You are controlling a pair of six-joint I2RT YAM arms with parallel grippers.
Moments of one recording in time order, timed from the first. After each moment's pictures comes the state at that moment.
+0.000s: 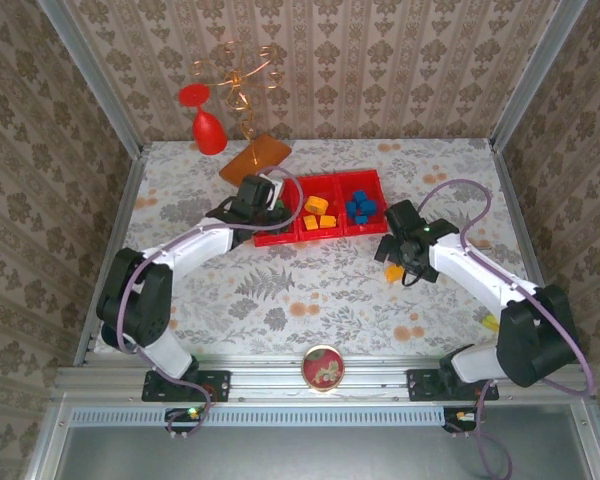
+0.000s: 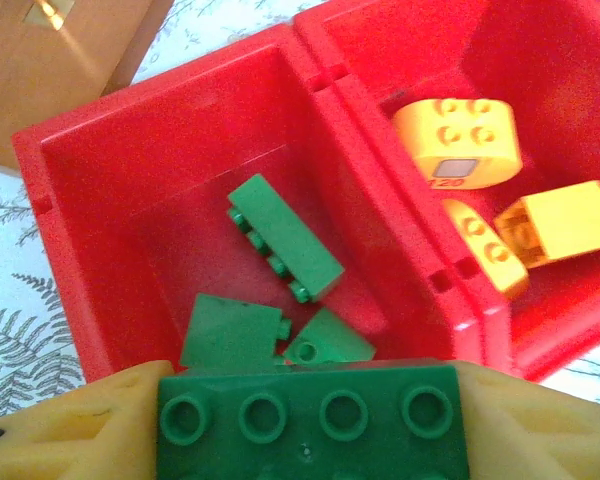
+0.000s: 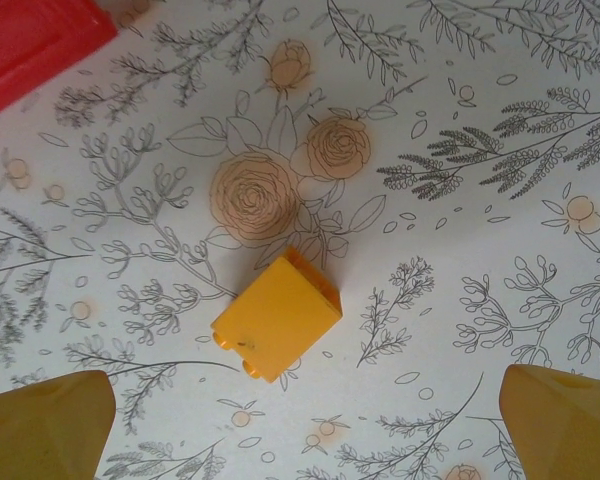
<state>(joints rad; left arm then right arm) -0.55 1.66 1.11 -0.23 -0.08 -0.10 0.38 1.40 0.95 -0.85 0.23 0.82</state>
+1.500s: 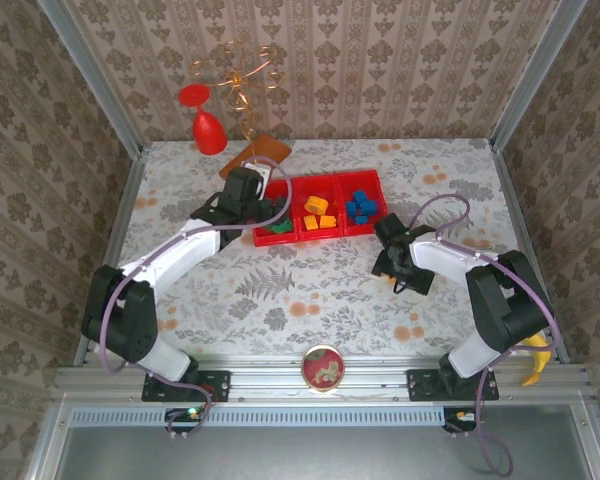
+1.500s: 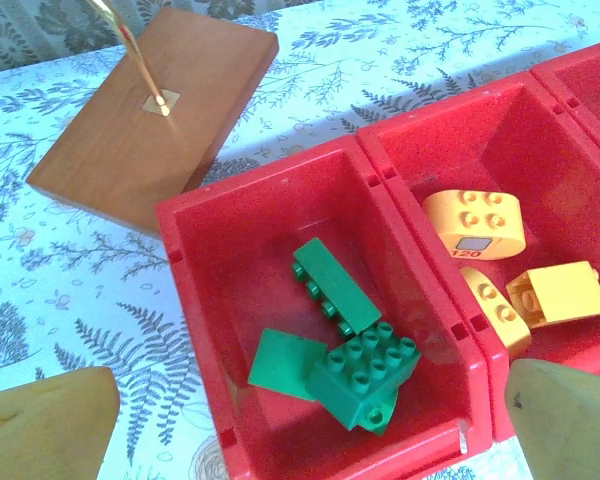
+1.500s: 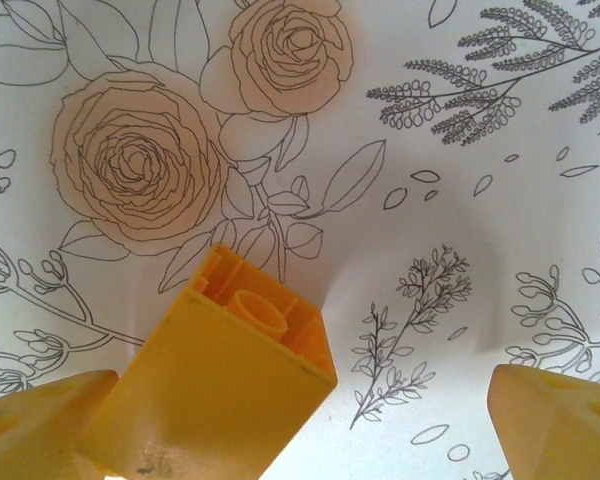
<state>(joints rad) -0.54 1.51 1.10 -0.25 -0.15 -0.11 0.38 1.59 0.88 -0.74 0.22 0.90</state>
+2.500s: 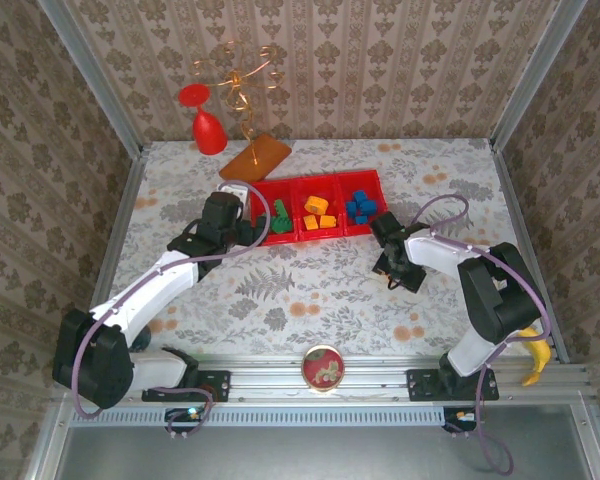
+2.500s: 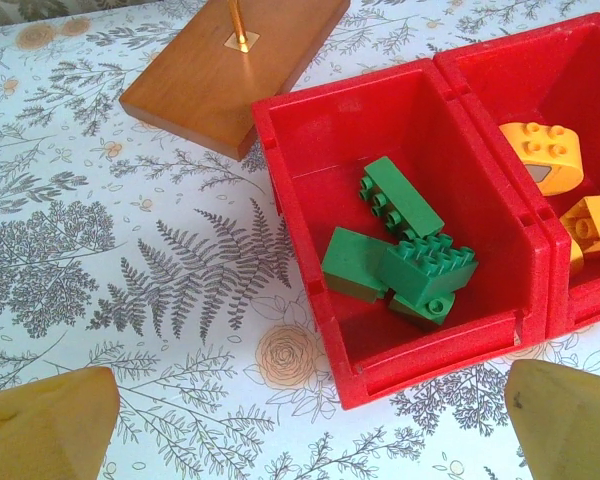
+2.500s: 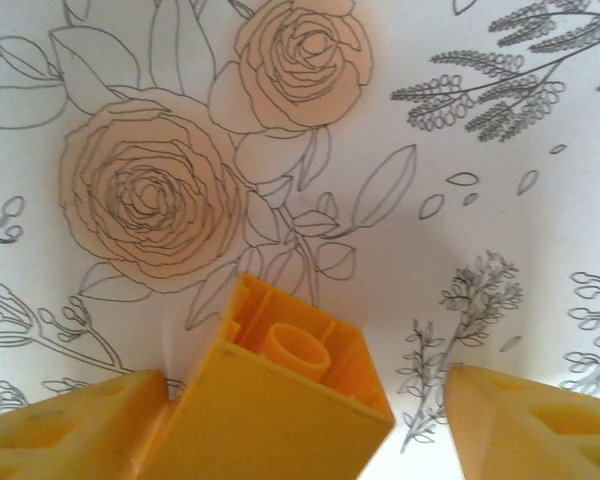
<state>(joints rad) -0.51 1.26 0.87 -0.27 -0.21 -0.15 0.38 1.65 0.91 -0.72 0.20 1.01</state>
